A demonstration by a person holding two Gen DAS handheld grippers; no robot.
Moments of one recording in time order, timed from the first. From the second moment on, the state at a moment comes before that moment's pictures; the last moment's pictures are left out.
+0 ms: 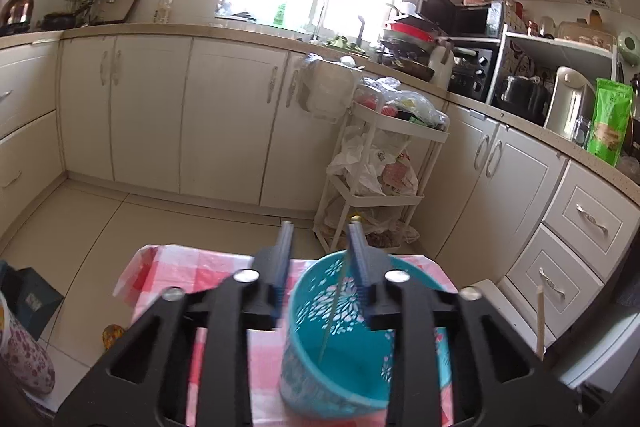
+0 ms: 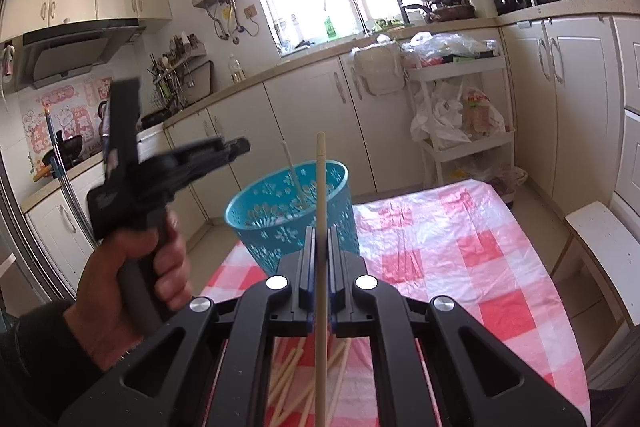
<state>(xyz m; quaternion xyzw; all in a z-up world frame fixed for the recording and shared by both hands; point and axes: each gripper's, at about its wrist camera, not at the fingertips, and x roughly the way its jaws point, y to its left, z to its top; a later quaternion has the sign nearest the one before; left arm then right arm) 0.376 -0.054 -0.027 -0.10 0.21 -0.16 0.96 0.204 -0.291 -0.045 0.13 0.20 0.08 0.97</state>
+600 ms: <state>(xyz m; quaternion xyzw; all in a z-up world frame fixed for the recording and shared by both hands) 0.274 0.011 -0.054 -0.21 0.19 -0.14 0.95 0.238 -0.259 0.027 0.12 0.00 0.13 0.98</state>
